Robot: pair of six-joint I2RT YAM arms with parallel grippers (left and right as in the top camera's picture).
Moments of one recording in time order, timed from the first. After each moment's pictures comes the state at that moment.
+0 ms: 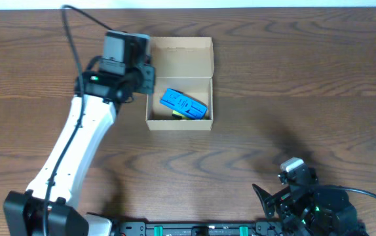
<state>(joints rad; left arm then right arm) -0.28 1.54 1.34 -0.72 0.07 -0.07 0.45 0.16 0.55 -1.06 -0.08 0.04</state>
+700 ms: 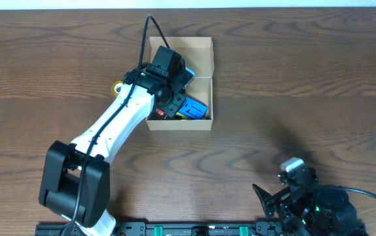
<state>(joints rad) -0.44 1.78 1.34 -0.79 0.07 0.23 0.45 0.16 0.55 -1.06 -0.08 0.04</state>
